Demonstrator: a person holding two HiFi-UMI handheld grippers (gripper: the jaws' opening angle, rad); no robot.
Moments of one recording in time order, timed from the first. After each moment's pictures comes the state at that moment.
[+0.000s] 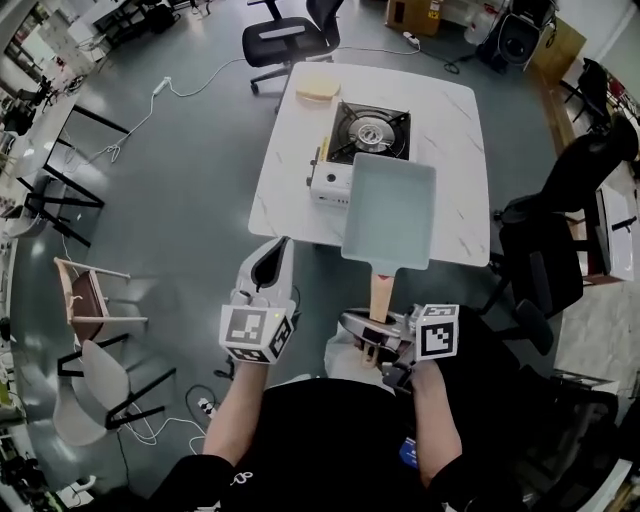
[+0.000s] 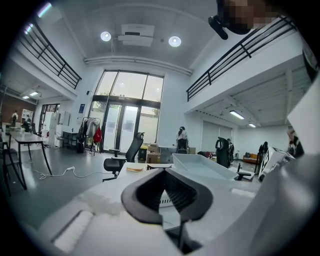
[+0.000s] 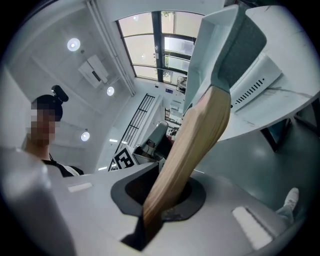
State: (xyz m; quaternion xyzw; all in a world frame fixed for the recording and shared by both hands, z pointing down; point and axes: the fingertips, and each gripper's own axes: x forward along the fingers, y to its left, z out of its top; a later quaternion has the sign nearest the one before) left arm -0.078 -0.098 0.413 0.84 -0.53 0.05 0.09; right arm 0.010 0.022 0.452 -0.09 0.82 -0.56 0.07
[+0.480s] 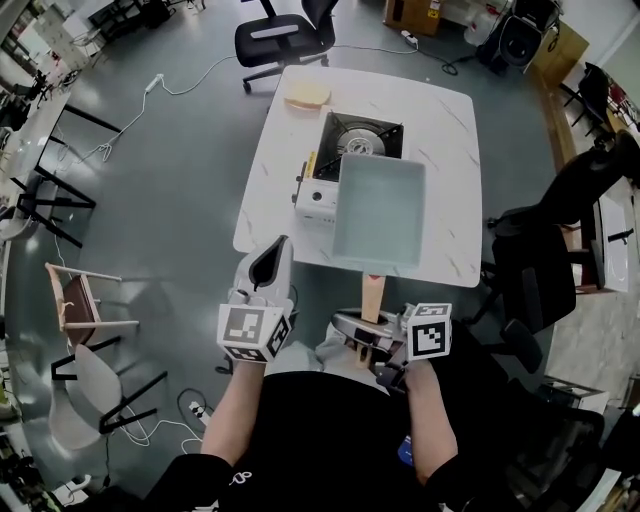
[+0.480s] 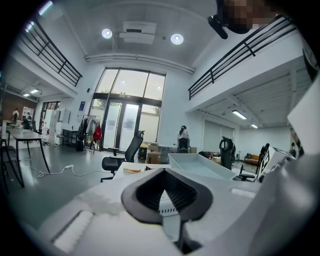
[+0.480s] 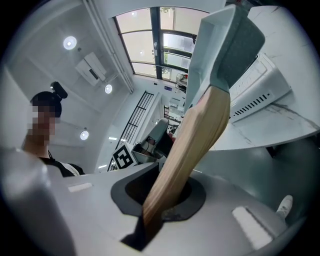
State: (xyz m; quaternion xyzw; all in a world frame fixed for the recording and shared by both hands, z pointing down) left arm -0.051 -0.156 0.425 0.84 -0.53 0.06 0.11; right arm 0.028 -0.033 0.459 -0.08 0.82 -0.57 0.05
